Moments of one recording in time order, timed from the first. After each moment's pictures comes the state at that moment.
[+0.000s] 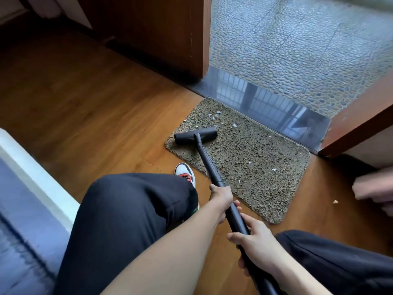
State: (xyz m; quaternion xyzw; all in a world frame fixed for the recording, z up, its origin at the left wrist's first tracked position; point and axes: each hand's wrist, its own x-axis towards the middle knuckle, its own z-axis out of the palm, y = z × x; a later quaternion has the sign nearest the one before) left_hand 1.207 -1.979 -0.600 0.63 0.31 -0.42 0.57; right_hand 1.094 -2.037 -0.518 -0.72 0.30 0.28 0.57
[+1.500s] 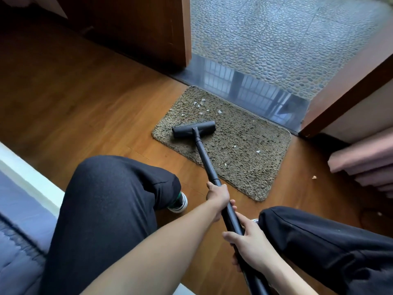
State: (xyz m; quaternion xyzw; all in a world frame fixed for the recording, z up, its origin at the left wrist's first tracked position) left_hand 1.144 -1.995 -0.618 0.66 0.28 -0.43 0.55; right_hand 1.024 -2.039 -0.534 -0.68 0.34 0.25 0.59
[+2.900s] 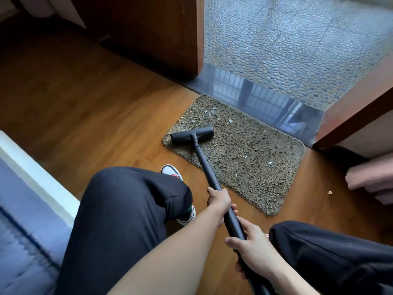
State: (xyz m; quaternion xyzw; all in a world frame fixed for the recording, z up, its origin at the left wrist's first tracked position) left_hand 1.176 -1.977 -0.613 0.67 0.31 -0.39 0.55; right_hand 1.060 -2.030 -0.534 -0.72 0.30 0.28 0.56
